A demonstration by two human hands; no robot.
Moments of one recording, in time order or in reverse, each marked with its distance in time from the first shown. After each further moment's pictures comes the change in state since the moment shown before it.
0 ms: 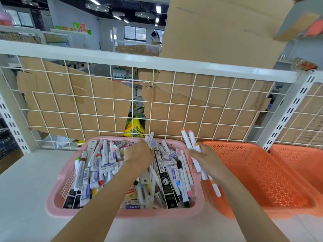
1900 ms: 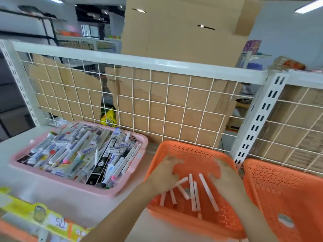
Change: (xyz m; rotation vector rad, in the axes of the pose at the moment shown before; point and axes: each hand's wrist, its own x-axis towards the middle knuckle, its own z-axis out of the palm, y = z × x) left_hand -0.067 0.230 0.063 -0.582 -0.016 0.143; right_hand 0.024 0.134 -0.217 -0.646 0.025 -0.160
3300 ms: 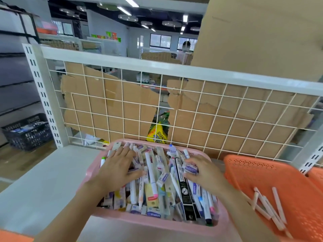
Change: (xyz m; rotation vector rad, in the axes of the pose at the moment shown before) left_hand -0.020 -0.262 -0.256 0.607 0.059 0.174; right_hand 0.040 -0.239 0.142 -0.132 -0.090 -0.271
